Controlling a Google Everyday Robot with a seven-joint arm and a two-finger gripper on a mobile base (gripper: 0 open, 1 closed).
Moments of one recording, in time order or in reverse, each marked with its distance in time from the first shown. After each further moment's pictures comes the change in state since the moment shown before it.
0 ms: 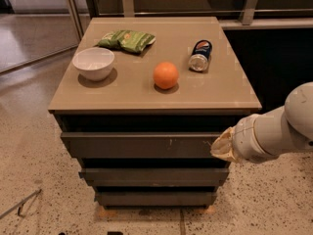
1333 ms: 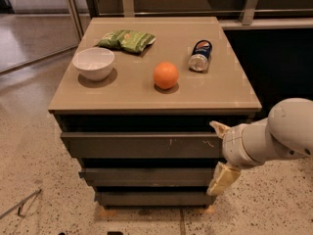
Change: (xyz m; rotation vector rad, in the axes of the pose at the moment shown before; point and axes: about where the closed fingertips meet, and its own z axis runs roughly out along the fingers) arm 0.005 0.007 0.043 -0.015 -0.026 -0.047
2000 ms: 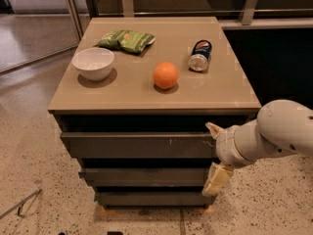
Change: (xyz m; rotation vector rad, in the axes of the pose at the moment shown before) arm 0.005 -0.002 0.027 -0.043 -0.015 0.026
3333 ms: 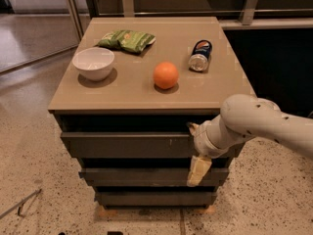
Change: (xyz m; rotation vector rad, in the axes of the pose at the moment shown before) arm -0.013 -0.024 0.070 -0.089 0.035 -0.068
